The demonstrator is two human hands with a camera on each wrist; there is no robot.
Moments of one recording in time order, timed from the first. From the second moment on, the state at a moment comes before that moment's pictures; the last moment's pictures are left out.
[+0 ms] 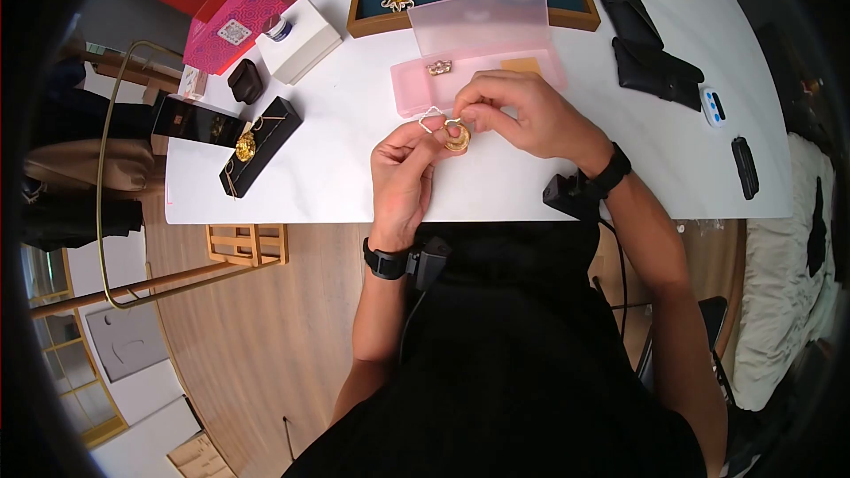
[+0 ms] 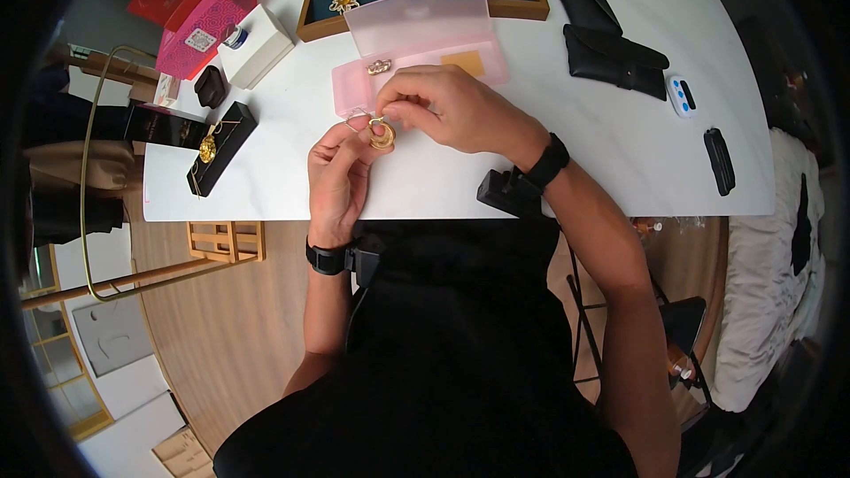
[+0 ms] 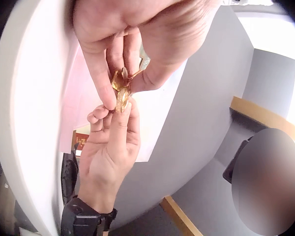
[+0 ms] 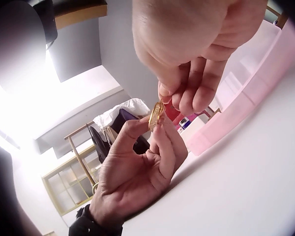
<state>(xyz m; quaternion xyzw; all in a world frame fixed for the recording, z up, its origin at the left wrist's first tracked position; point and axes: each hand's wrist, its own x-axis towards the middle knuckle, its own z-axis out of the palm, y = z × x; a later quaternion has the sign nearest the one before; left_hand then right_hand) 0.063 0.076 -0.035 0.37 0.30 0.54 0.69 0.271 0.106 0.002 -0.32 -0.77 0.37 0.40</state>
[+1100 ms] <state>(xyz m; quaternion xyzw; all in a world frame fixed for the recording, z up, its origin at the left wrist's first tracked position) 0.065 0.075 -0.044 0.40 0.26 0.60 0.65 0.264 0.105 -0.004 -0.29 -0.63 0.60 0.39</state>
